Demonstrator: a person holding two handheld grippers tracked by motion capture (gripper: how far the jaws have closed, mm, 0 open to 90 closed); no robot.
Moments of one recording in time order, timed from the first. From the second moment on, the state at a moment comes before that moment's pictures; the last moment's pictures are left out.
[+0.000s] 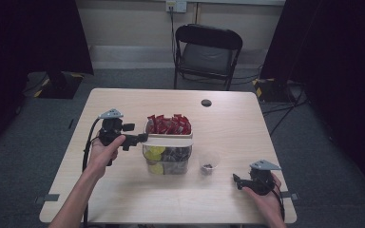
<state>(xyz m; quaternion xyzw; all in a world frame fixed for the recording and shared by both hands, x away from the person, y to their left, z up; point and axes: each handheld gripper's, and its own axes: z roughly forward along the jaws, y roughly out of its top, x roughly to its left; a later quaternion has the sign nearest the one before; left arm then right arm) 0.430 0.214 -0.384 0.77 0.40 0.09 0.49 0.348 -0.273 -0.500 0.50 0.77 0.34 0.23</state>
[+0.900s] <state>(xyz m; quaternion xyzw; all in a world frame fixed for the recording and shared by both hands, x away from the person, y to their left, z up) 0.418 0.202 -0.408 0.80 0.39 0.08 0.45 0.348 -0.273 -0.500 0.50 0.77 0.33 0.23</state>
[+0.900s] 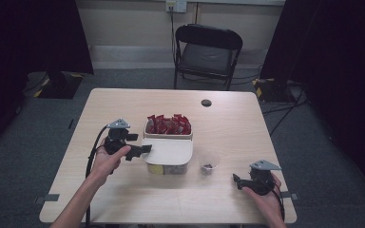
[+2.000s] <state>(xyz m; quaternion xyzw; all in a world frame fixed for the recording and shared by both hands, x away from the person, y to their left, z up) 0.381 0.265 -0.442 0.80 0.43 0.12 0.40 0.347 -0.273 -0.500 0.50 0.77 0.33 0.23</state>
